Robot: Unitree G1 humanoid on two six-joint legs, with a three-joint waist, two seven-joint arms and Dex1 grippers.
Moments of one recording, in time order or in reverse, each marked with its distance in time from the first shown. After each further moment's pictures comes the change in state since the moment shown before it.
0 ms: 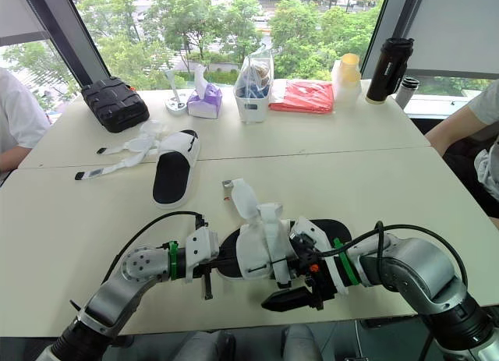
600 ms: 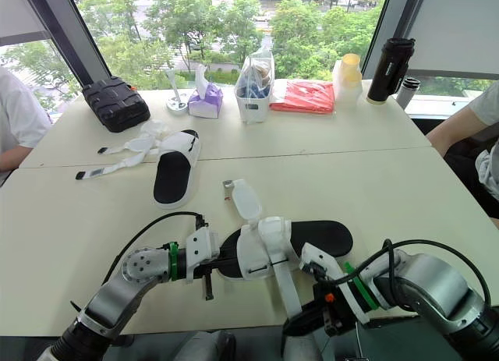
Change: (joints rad) left arm 0.002 -0.004 -0.003 -0.009 -0.001 0.018 0.013; right arm 0.141 -0.216 0.104 -0.071 -0.014 -0.089 0.159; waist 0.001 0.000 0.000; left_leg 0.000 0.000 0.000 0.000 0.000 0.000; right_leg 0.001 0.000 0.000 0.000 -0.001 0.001
